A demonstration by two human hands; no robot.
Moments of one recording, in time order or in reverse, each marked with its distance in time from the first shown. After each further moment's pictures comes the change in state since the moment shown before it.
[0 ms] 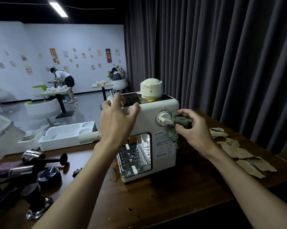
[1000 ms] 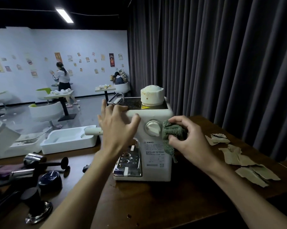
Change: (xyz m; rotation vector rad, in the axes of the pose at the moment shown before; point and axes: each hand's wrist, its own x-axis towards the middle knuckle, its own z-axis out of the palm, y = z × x) left_hand -0.004 -0.010 0.002 -0.070 0.025 0.060; right_hand -0.023 -0.039 0.008 -0.012 -0.118 -0.083
